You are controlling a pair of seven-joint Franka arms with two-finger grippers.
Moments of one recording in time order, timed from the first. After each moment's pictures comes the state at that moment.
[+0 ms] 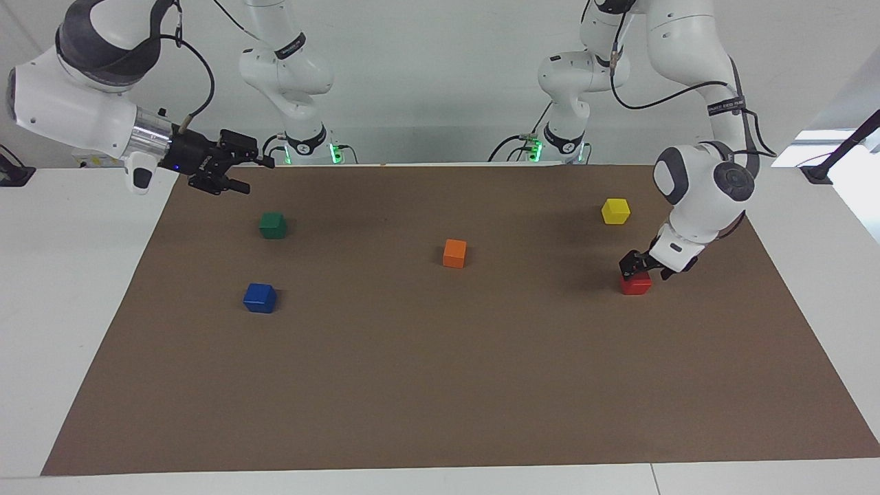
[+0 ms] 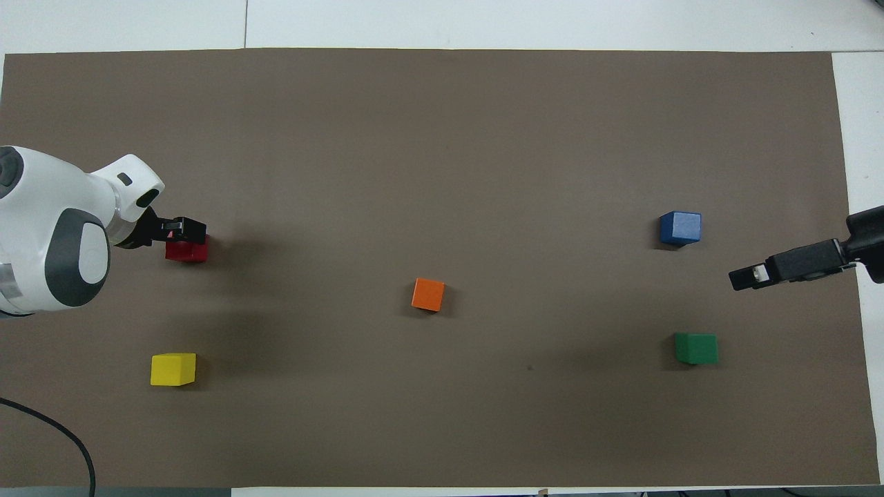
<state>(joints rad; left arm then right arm) 0.04 0.22 -0.03 -2.05 -0.01 2.22 0.09 -0.23 0.00 -0.06 -1.84 0.71 1.32 -0.41</state>
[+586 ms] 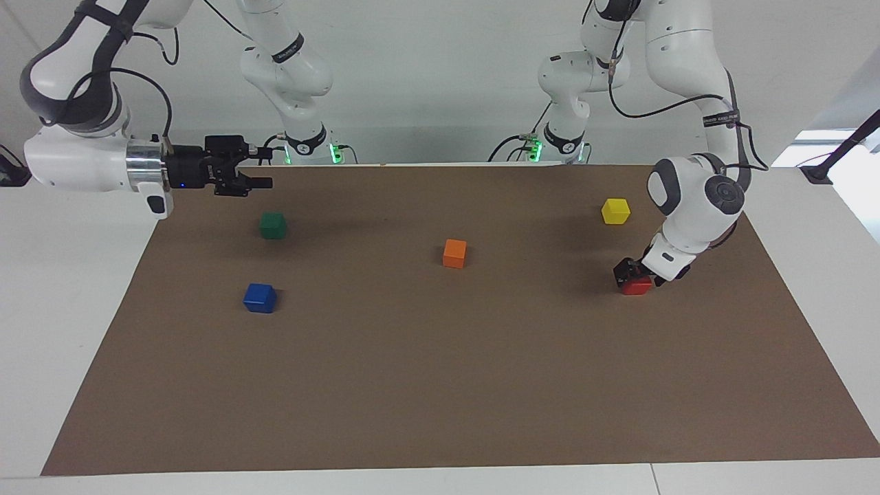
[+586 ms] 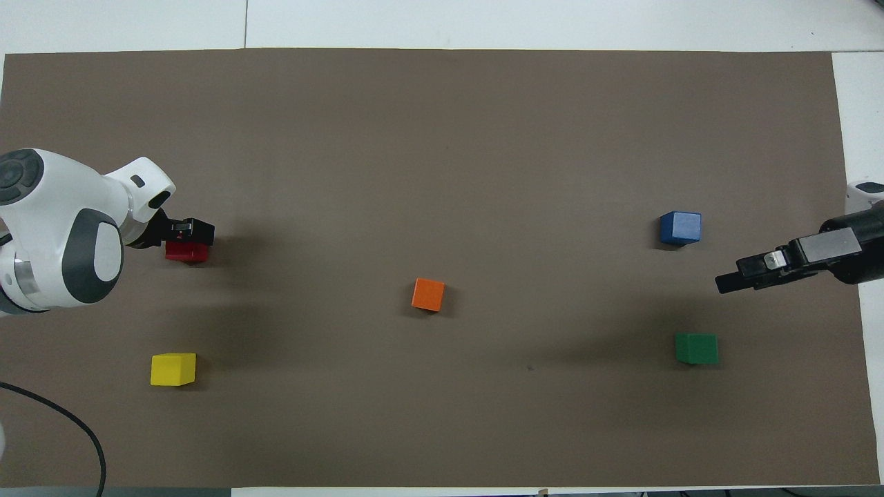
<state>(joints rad) 0.04 0.25 -0.03 -2.05 -0.01 2.24 0.09 -0.31 0.09 -0.06 -1.95 1.10 1.18 -0.42</state>
